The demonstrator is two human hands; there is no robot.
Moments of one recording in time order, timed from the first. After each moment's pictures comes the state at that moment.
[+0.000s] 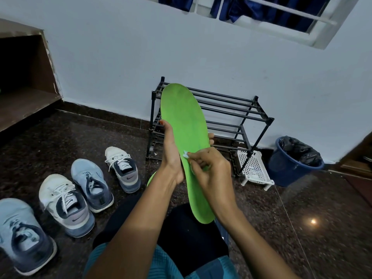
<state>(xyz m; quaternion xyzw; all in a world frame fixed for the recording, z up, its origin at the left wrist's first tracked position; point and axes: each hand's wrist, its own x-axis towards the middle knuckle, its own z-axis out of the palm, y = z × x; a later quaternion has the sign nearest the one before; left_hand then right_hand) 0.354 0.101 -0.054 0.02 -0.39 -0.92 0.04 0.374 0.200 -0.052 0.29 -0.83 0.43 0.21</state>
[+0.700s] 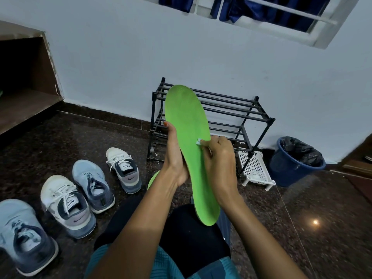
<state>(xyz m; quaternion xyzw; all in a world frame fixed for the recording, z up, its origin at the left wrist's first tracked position) 0.353 0.102 -0.055 0.05 -0.42 -0.90 0.05 0.348 0.197 -0.049 0.25 -0.86 0.34 0.30</state>
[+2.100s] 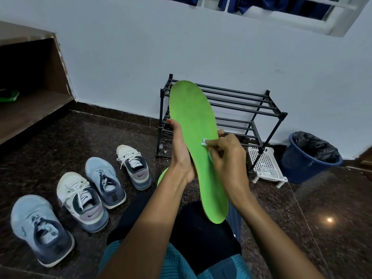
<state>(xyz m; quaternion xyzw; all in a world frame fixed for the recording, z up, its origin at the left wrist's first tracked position) 0.355 0.100 -0.055 0.03 -0.40 -0.92 0.04 0.351 0.196 -0.047 0.25 -0.84 0.43 0.23</state>
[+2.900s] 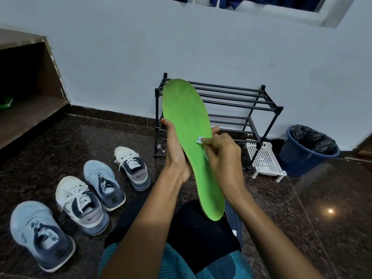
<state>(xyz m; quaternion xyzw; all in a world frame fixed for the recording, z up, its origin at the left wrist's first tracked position) 0.355 0.101 -0.056 0.02 -0.39 -0.92 0.05 0.353 0.196 -0.050 0.25 -0.84 0.41 0.24</state>
